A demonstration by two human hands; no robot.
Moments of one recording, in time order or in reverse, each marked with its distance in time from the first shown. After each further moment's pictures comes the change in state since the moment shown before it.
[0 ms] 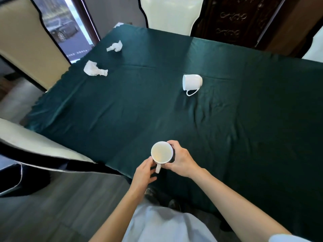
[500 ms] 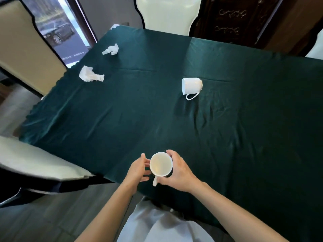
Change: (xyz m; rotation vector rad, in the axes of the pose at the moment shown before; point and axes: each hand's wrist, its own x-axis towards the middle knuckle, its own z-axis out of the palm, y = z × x) left_hand 0.060 0.043 -0.018 0.210 0.077 -0.138; right_hand 0.005 -0.002 0.011 -0.005 -0.050 0.065
